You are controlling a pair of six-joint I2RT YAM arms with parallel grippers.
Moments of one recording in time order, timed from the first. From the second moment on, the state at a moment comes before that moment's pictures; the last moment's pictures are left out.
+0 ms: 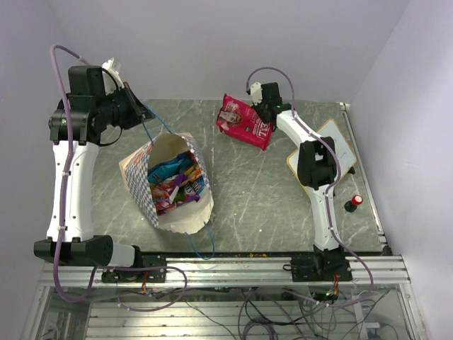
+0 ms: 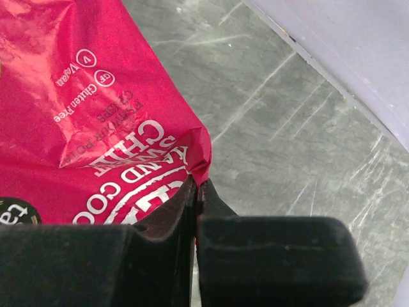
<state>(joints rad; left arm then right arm) -0.03 1.37 1.84 -1.03 0.38 -0.48 0.31 2.42 2.11 -0.39 0.13 -0.45</state>
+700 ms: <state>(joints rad) -0.03 1.27 1.66 -1.01 0.43 -0.63 0.30 2.40 2.14 -0.38 0.12 -0.32</state>
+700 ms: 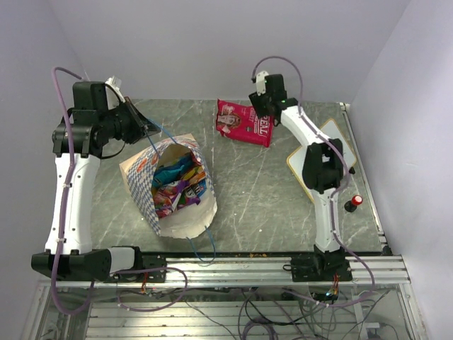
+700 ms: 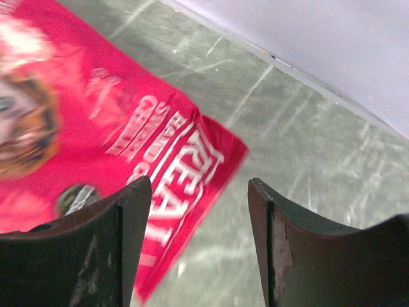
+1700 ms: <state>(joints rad) -0.03 1.31 1.69 -0.96 0.48 -0.62 1.17 1.27 1.28 -0.35 -0.14 -0.21</state>
